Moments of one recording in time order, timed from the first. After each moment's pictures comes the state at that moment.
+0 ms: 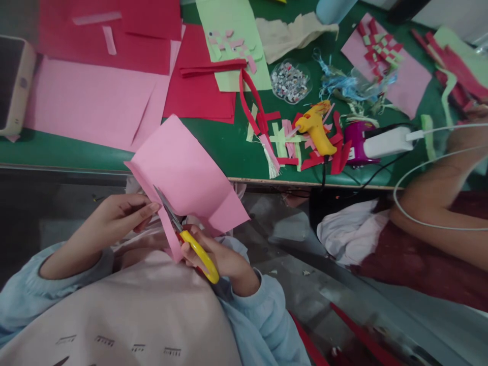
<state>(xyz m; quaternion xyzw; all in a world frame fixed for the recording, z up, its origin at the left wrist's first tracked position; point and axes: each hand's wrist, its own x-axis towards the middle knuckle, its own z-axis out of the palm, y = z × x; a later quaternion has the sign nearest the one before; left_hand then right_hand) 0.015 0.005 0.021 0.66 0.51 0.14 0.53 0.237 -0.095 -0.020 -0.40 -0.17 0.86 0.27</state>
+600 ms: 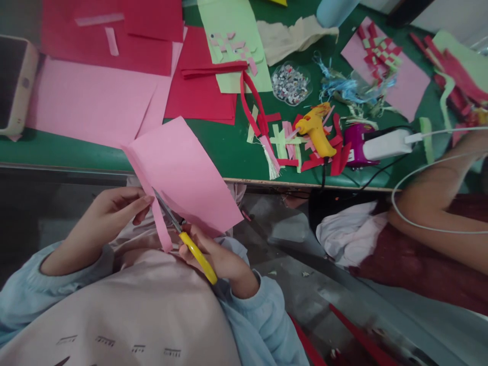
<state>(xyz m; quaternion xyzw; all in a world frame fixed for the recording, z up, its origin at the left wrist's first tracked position) 0.018 0.009 0.024 0.60 0.55 0.22 0.54 0.231 -0.080 -0.020 -0.37 -0.16 0.88 0.26</state>
